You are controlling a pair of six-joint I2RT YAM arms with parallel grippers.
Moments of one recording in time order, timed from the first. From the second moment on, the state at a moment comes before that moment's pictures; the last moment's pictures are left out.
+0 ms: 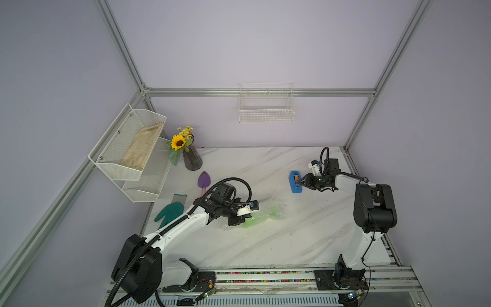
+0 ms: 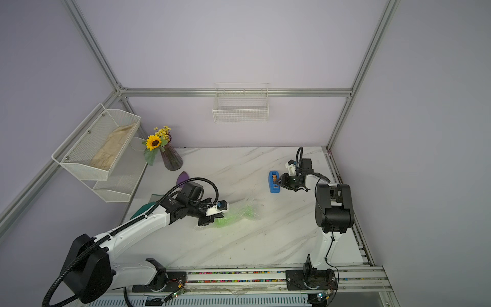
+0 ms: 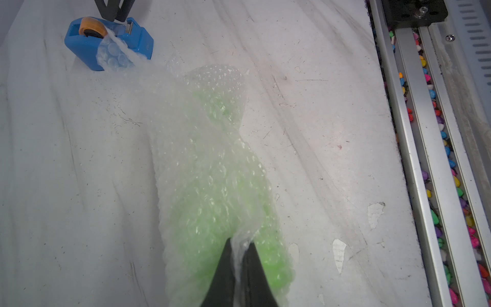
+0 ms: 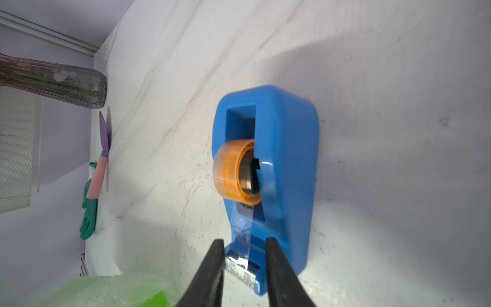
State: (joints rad) left arm -0.54 1.29 0.85 -0.52 0.51 0.85; right arm -0.05 1.90 1.19 -0.30 -0.69 0.22
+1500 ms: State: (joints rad) left arm -0.54 1.29 0.85 -0.52 0.49 0.84; right arm -0.05 2.03 1.25 -0.28 -0.91 0.39
